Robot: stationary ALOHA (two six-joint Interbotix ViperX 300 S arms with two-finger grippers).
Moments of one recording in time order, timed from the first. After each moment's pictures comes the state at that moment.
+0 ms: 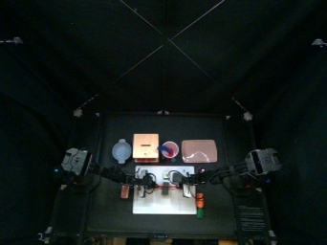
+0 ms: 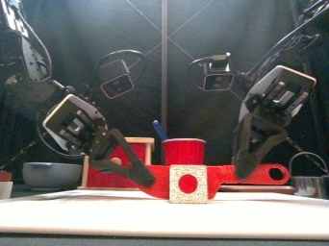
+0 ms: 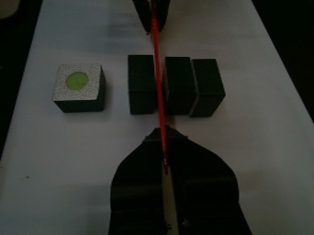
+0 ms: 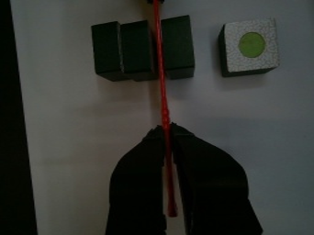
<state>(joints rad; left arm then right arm) -0.17 0.29 0.86 -0.13 -0.53 0.00 0.13 0.02 0.81 0.07 0.13 0.19</state>
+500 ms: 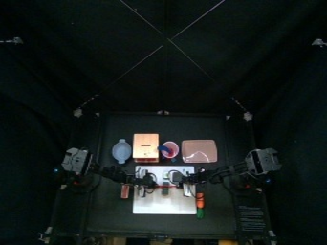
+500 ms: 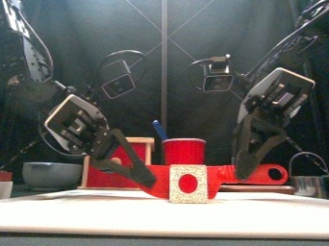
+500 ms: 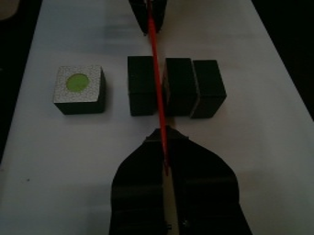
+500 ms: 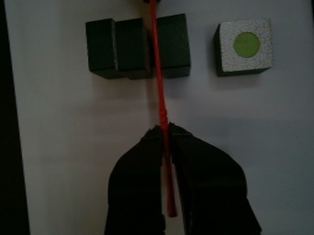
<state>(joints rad) -0.13 0.29 0.85 -0.12 -0.53 0.00 0.09 0.01 0.81 0.04 0.15 0.19</state>
